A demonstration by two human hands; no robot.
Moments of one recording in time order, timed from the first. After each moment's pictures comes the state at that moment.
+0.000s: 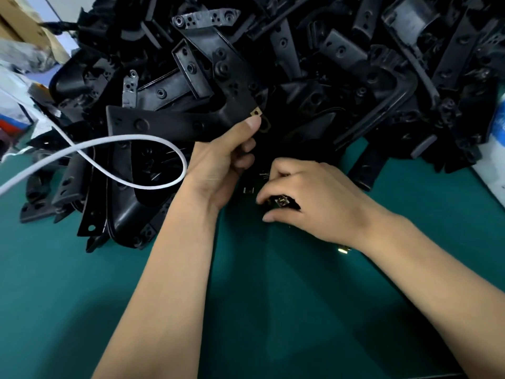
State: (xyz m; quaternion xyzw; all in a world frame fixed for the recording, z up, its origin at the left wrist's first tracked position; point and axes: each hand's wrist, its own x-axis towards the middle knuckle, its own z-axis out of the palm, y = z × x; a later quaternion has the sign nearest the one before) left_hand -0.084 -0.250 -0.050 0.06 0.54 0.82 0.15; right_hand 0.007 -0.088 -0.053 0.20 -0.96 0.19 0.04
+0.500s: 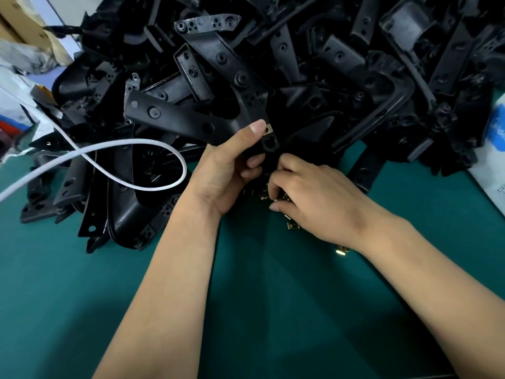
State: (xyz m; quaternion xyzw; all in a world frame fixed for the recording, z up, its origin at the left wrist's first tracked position) left_hand -0.083 -0.250 -0.054 0.15 0.53 0.80 0.23; right_hand 0.007 -0.088 -0.053 0.16 -0.97 0.16 0.06
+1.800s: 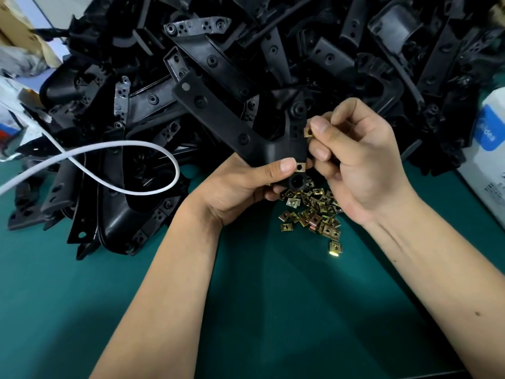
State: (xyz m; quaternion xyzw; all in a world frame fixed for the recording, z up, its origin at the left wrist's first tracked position) left_hand -0.069 -0.237 -0.058 0.25 0.57 0.71 0.32; right_hand 0.008 -0.071 -0.027 -0.01 -0.52 0.84 0.16
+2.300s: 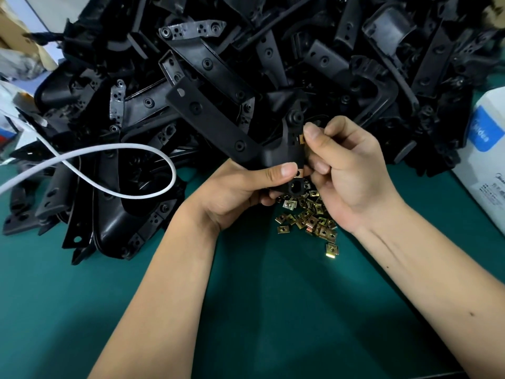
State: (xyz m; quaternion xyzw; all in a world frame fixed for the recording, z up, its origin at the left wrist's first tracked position) left_hand -0.065 -0.235 -0.055 0.21 0.60 0.70 0.32; right_hand 0.007 -0.076 -0.036 -0.07 -0.50 0.85 0.15
